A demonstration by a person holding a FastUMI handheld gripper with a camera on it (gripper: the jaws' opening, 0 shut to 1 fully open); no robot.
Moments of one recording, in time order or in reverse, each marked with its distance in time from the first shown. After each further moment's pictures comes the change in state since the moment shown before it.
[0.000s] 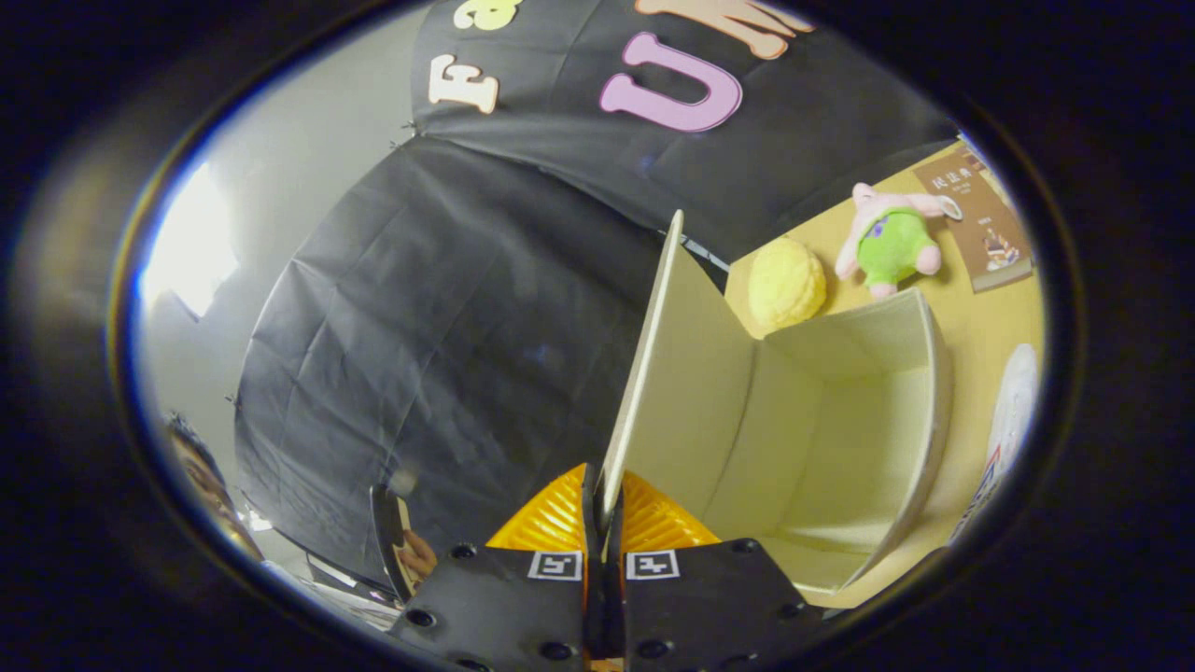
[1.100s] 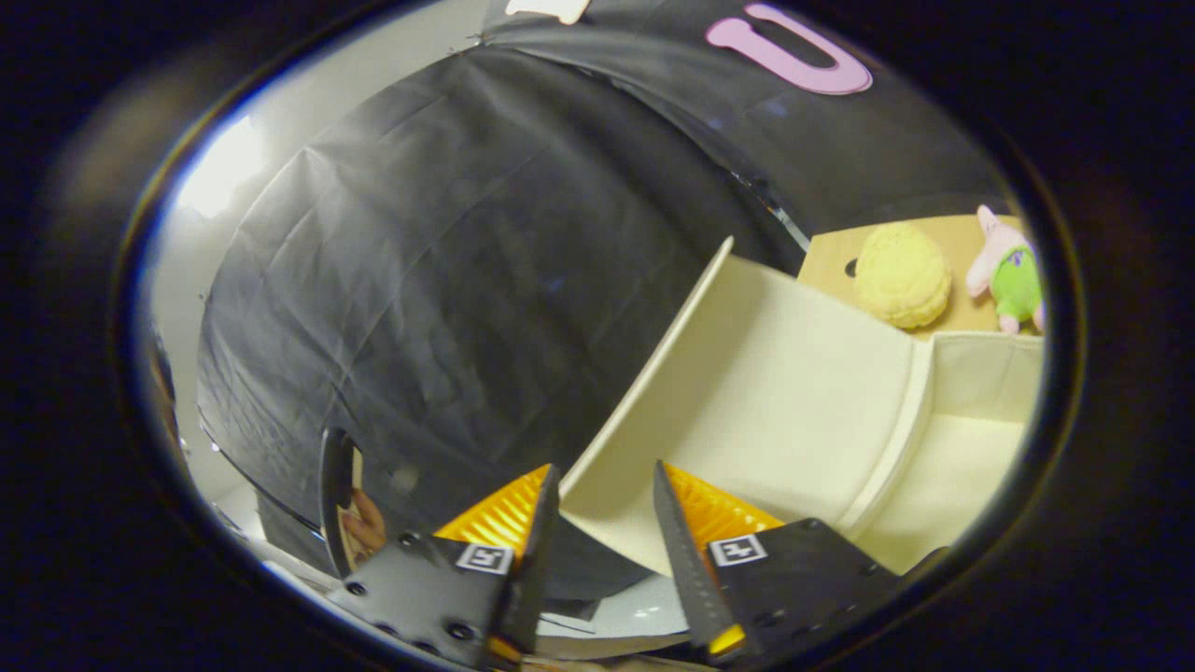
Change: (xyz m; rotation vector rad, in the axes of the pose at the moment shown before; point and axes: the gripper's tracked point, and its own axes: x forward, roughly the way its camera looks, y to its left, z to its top) arm 0.146 0.022 -0.060 -0.272 0.167 0.012
